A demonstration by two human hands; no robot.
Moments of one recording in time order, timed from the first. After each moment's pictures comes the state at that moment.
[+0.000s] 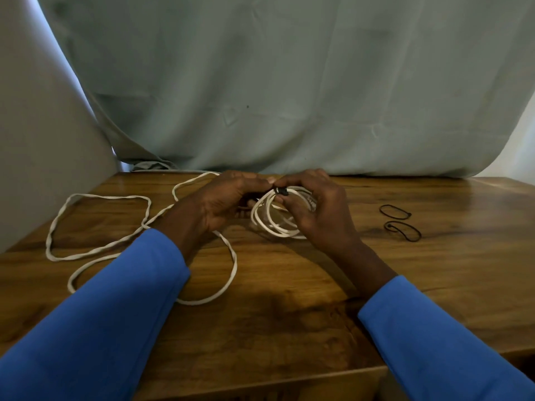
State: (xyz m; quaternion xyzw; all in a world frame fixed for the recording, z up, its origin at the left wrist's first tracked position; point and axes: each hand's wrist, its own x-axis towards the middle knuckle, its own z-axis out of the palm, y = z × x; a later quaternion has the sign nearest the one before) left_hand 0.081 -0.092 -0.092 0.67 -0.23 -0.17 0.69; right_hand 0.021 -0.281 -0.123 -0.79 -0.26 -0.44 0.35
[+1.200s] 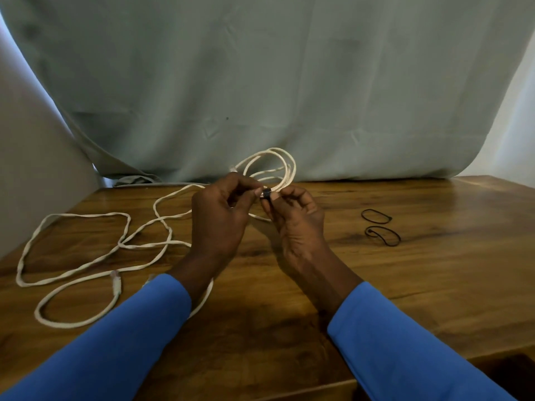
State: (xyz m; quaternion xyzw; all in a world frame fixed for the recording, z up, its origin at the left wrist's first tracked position) left_hand 0.044 -0.131 -0.113 0.68 -0.30 0.35 0.57; right_hand 0.022 -0.253 -0.121 -0.39 -0.04 -0.21 0.90
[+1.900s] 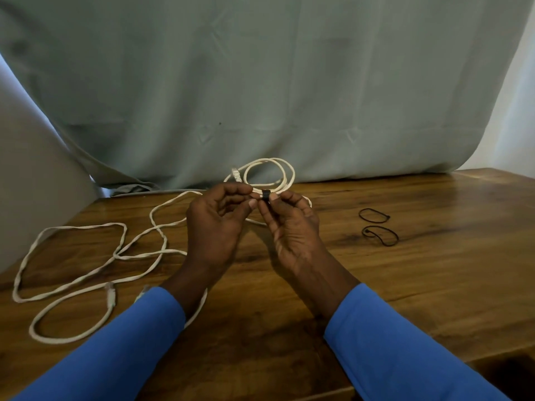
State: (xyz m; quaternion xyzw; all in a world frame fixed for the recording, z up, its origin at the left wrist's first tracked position) left_hand 0.047 -0.137 -0.119 0.64 -0.28 0.24 0.67; right_hand 0.018 -0.258 -0.109 -0.30 0.01 -0.16 0.94
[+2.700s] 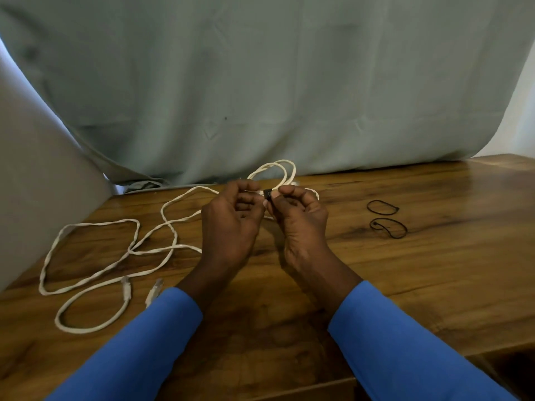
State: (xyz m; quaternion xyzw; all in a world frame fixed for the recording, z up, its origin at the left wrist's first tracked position) left_hand 0.033 -0.143 -0.116 0.73 -0.24 0.30 0.56; right_hand 0.013 -0.252 -0.113 -0.39 0.02 -0.24 0.89
